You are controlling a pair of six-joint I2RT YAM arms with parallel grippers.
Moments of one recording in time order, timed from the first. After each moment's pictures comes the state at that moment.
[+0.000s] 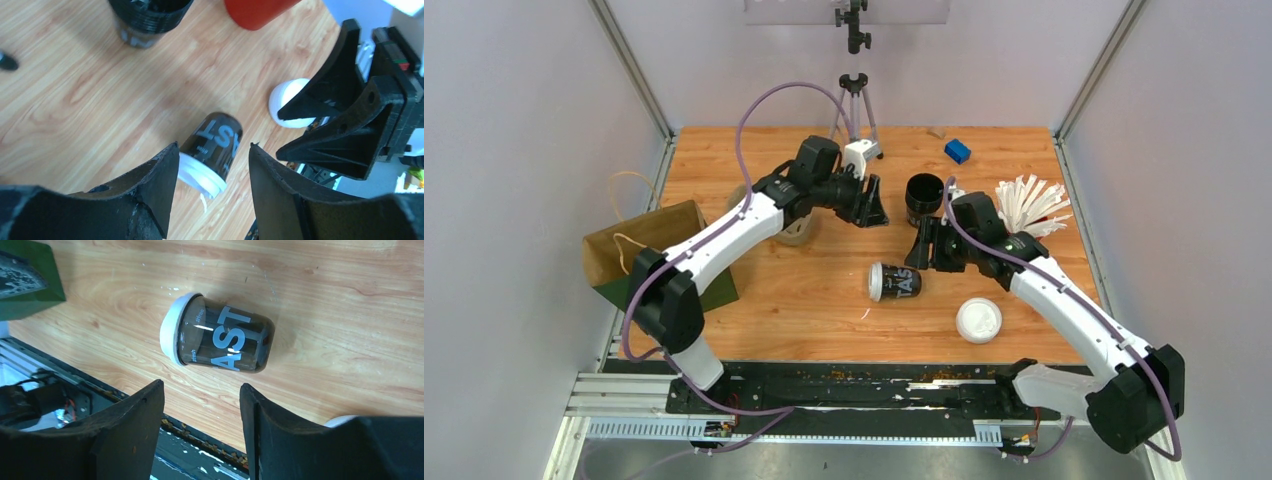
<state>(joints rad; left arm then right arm) -0.64 1.69 1.48 -0.38 0.52 -0.24 0.48 1.15 0.96 -0.61 -0.20 0.52</state>
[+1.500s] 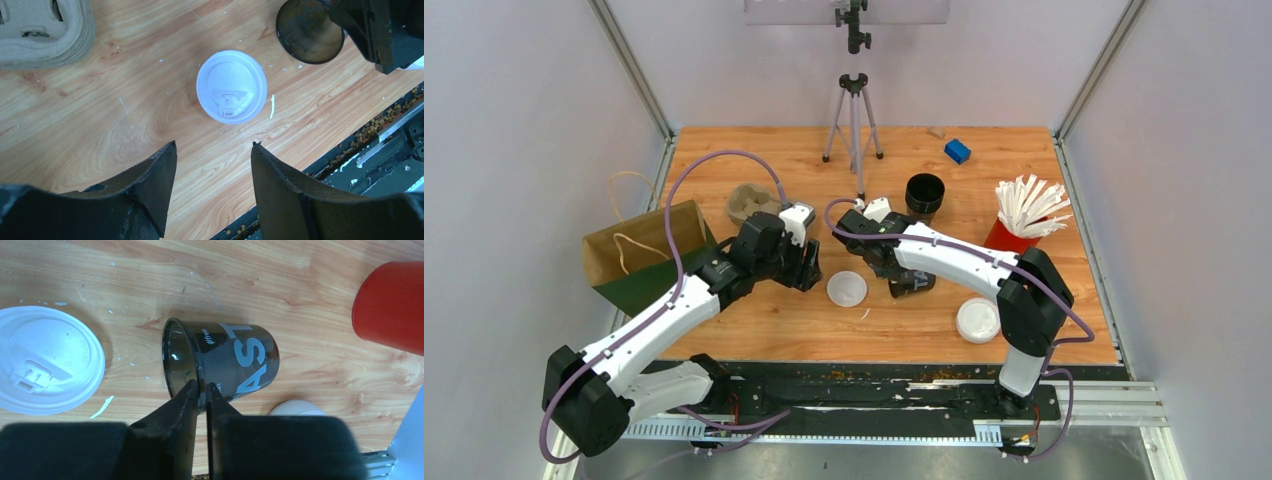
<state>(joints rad) -0.64 1.06 0.83 -0.48 0.12 -0.24 0.92 1.78 1.41 -0.98 0.55 0.58</state>
